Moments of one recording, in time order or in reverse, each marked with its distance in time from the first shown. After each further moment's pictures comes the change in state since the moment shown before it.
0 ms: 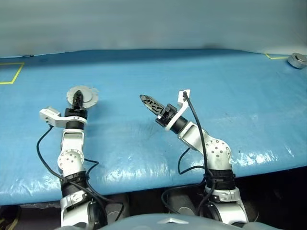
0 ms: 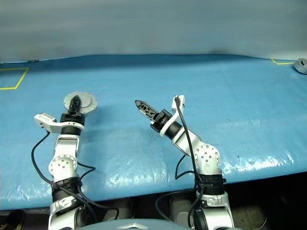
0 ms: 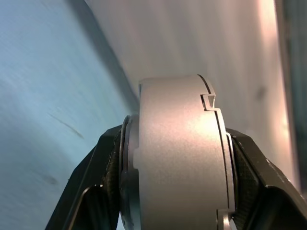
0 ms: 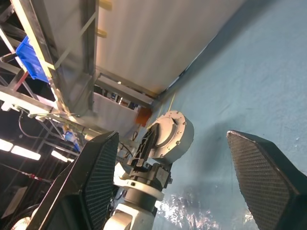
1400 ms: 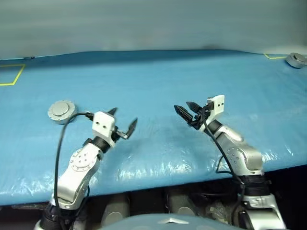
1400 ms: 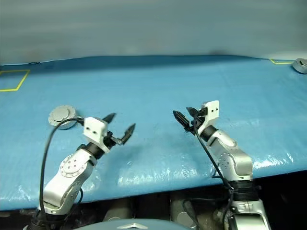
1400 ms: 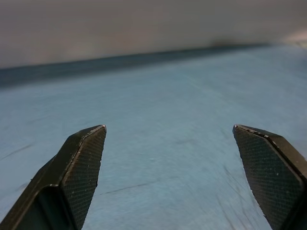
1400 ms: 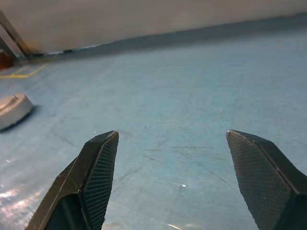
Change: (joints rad) left arm 0.391 0.364 -0.785 -0.632 0.713 0.070 -0.291; right arm 0.100 -0.420 0.021 0.076 -0.686 -0.424 0.409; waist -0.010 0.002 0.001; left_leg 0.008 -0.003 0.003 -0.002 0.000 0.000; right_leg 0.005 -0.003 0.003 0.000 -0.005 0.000
